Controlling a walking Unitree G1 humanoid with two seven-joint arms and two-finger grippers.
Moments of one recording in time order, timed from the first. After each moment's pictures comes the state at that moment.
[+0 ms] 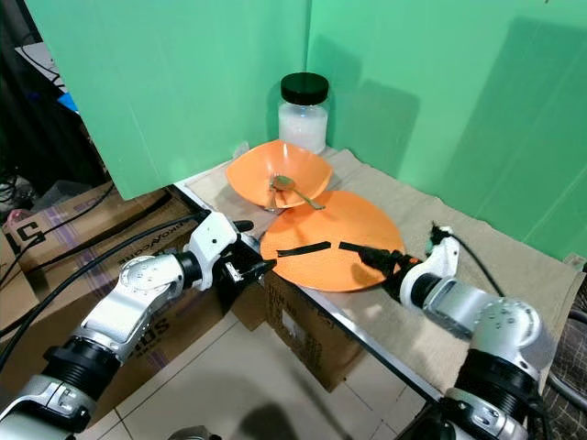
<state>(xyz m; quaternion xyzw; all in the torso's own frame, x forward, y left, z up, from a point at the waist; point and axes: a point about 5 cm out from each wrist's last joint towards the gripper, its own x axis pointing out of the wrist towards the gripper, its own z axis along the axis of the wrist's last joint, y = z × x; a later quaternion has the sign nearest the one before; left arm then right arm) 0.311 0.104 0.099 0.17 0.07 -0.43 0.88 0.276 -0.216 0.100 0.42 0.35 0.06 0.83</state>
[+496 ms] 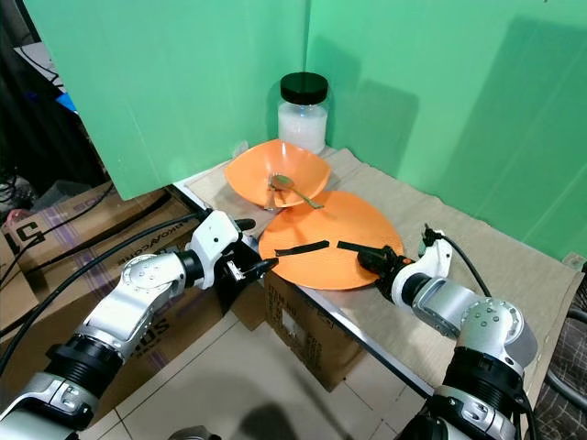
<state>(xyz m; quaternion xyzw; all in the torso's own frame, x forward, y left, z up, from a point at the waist) 0.312 0.101 0.101 0.17 0.06 -0.44 0.88 0.284 -0.211 0.098 0.44 0.33 0.04 0.83</state>
